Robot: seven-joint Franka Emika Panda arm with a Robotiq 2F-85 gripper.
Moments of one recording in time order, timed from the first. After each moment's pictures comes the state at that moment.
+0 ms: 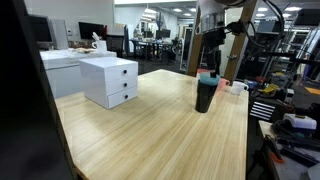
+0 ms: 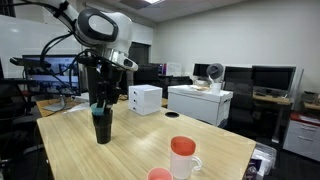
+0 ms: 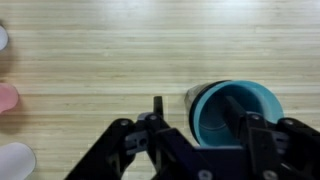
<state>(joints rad) -0.18 -0.12 -0.17 -2.34 -0.09 1.97 -0.15</state>
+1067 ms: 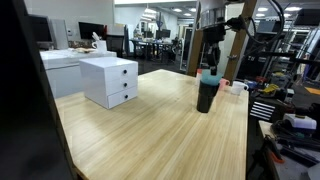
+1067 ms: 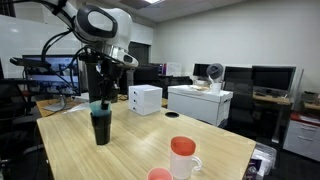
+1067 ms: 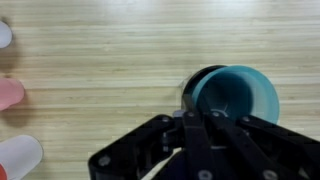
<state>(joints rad) -0.17 -0.14 -0.16 -2.33 -0.09 1.96 -0.13</state>
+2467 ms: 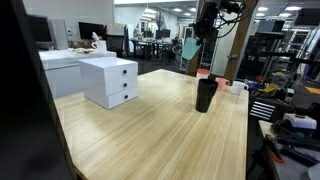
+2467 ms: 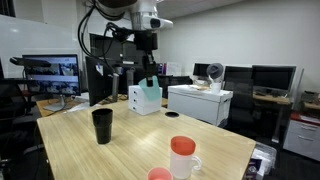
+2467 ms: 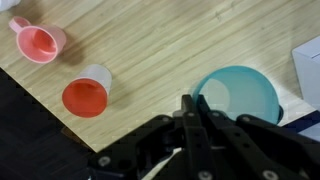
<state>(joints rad) -0.24 -0.05 -0.30 -2.07 0.06 2.15 0.11</state>
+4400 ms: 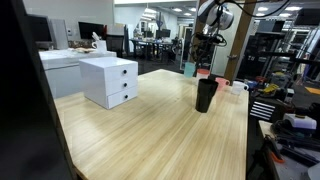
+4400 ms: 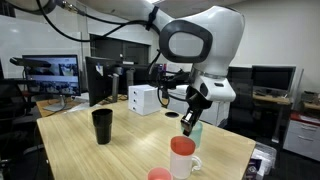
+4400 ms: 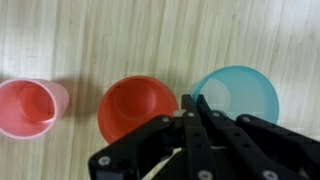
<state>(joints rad) -0.54 0.58 -0.34 -1.54 0.50 1.95 0.50</state>
